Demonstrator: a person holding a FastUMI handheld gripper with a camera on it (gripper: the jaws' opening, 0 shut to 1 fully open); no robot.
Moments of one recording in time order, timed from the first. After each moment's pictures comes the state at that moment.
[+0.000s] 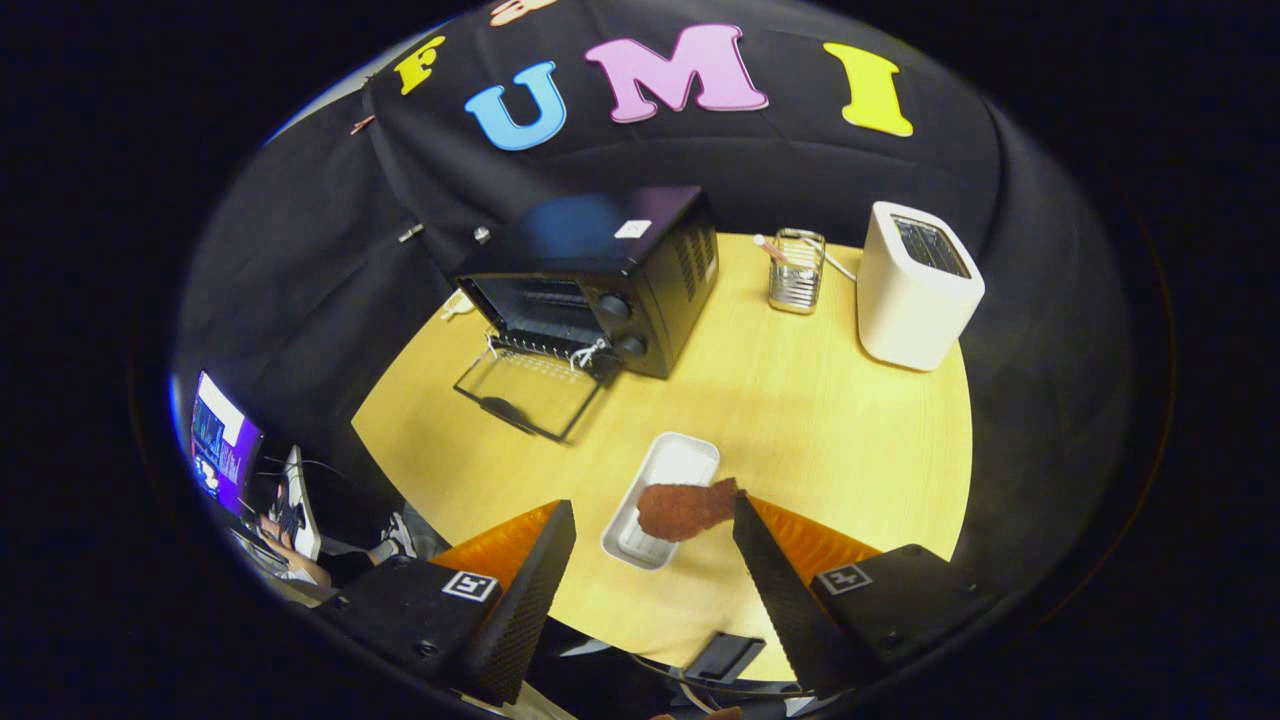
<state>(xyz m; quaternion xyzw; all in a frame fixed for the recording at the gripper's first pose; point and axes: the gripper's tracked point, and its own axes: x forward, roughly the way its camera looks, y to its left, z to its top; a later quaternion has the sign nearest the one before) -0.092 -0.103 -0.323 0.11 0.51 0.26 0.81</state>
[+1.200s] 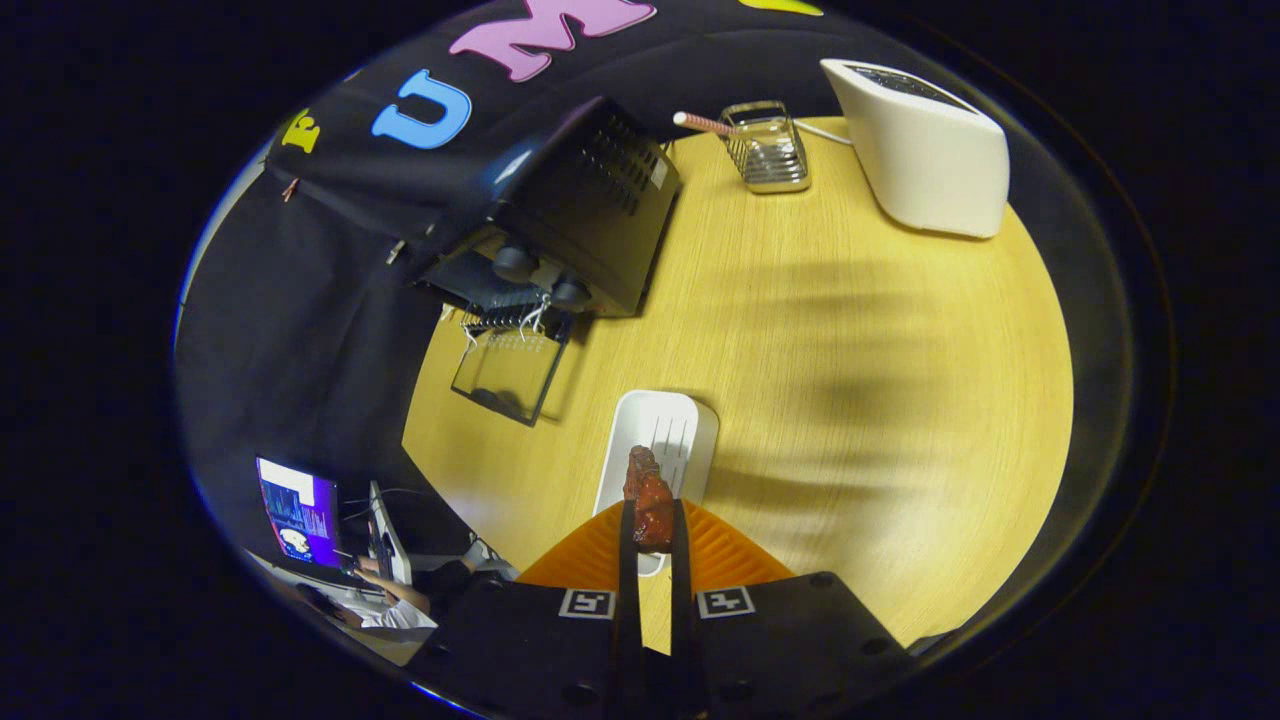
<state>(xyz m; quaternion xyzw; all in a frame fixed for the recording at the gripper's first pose) -0.075 -0.096 -0.380 0.24 0.57 0.25 0.74</state>
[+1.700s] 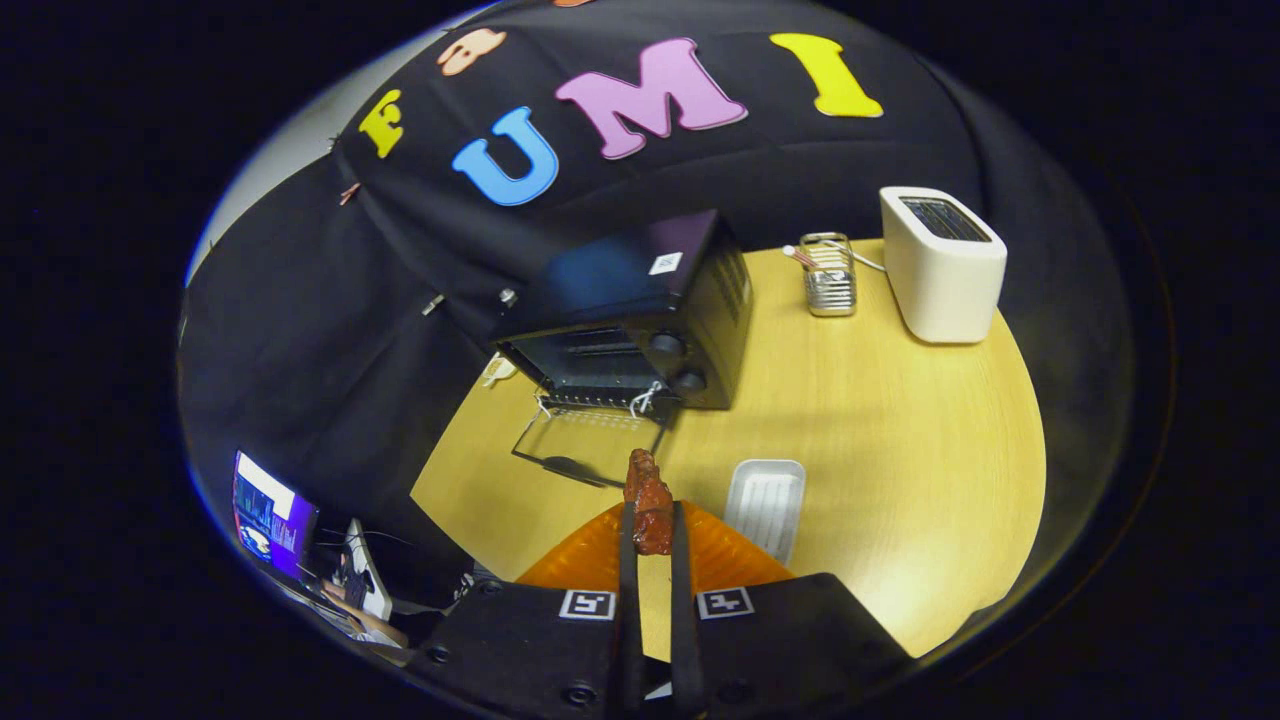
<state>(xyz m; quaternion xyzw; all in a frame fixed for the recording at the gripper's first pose) -0.088 -0.010 -0.268 0.22 0.42 0.25 0.84</state>
